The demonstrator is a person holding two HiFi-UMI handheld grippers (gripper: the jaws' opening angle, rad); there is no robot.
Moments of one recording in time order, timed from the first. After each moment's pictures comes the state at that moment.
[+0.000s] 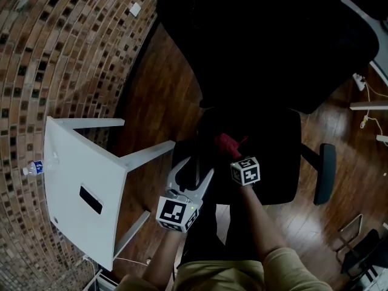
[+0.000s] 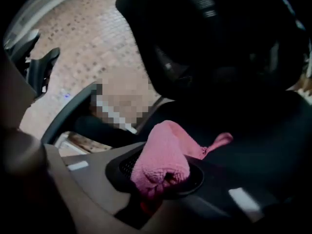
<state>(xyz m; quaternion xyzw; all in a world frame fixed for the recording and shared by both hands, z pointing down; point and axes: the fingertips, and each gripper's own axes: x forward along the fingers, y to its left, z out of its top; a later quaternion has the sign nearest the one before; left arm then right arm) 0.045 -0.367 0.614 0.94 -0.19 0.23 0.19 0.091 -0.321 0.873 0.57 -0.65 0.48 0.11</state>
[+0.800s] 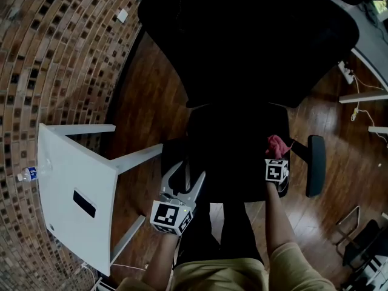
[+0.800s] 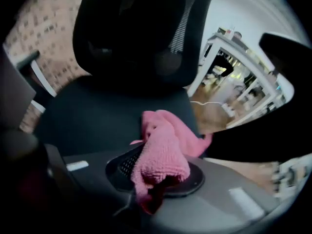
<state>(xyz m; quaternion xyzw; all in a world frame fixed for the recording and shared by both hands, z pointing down) 0.044 -0.344 0.613 0.94 -0.19 0.22 0.21 0.297 -0.140 0.899 0.72 -0.40 0.47 0.32</state>
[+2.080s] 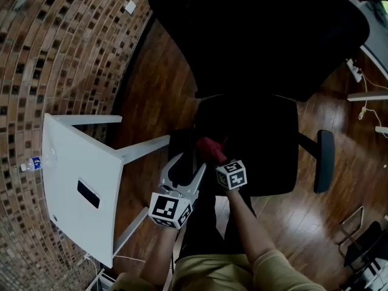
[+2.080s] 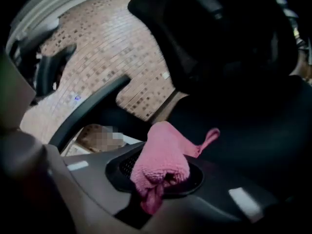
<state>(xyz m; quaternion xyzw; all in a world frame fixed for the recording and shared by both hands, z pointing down) 0.026 -0.354 0.606 0.93 -0.20 0.23 0.20 0.022 -0.304 0.852 0.56 -0.67 0.48 0.08</state>
